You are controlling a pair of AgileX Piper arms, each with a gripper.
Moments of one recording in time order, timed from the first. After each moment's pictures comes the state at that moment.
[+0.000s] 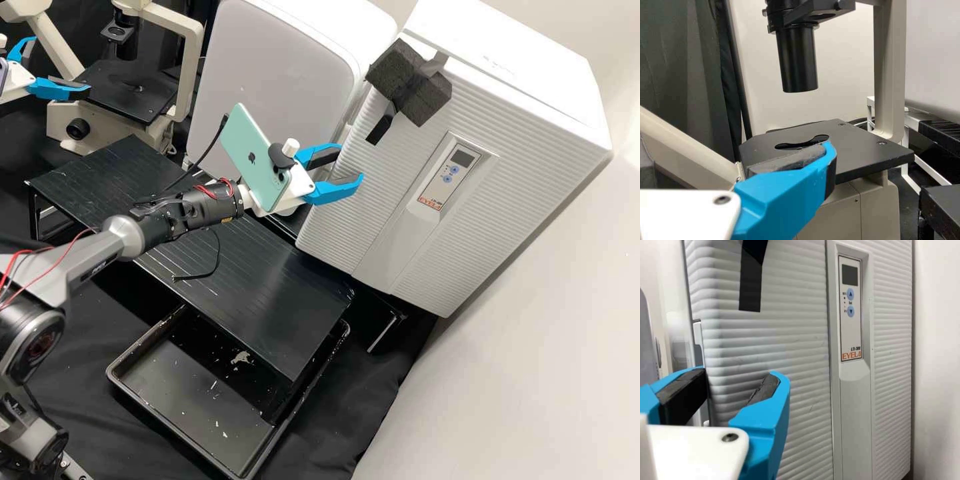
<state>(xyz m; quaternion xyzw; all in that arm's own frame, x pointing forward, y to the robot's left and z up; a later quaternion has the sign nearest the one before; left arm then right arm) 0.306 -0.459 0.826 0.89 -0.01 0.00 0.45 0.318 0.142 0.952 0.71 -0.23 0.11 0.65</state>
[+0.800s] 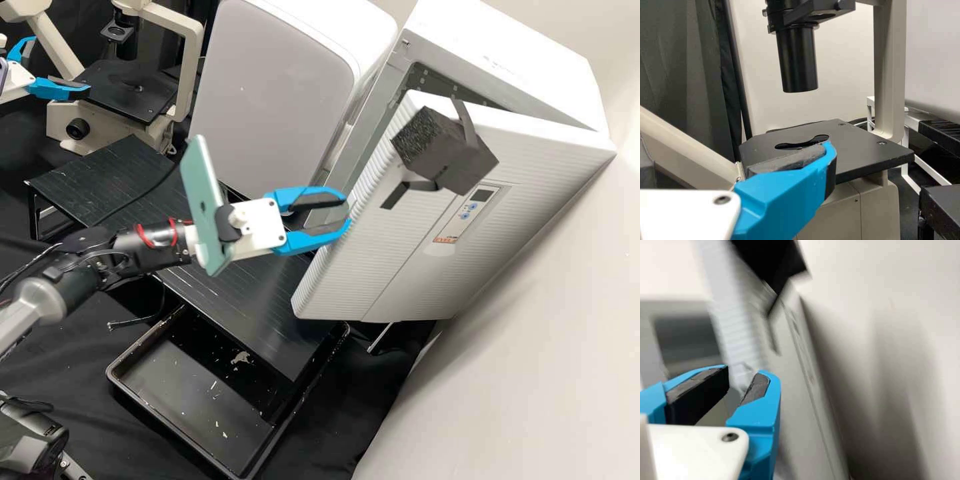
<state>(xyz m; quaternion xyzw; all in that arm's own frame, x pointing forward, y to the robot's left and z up) 0.306 -0.459 0.826 0.89 -0.01 0.00 0.45 0.192 0.153 0.973 0.73 -0.28 0.24 0.58</state>
